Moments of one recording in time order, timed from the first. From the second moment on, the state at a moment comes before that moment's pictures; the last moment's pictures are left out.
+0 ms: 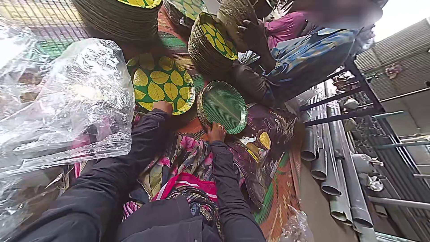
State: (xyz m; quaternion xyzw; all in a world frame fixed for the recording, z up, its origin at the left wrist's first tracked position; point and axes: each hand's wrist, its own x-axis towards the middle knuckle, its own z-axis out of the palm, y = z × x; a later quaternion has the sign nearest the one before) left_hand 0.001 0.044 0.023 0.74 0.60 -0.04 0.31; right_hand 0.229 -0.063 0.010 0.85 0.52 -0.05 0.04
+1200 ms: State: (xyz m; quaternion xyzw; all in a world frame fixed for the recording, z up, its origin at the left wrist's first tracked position) left_hand -0.019 0.042 0.024 0.79 0.54 0.09 0.27; right_hand 0.213 -0.048 0.053 0.74 0.66 0.03 -0.09
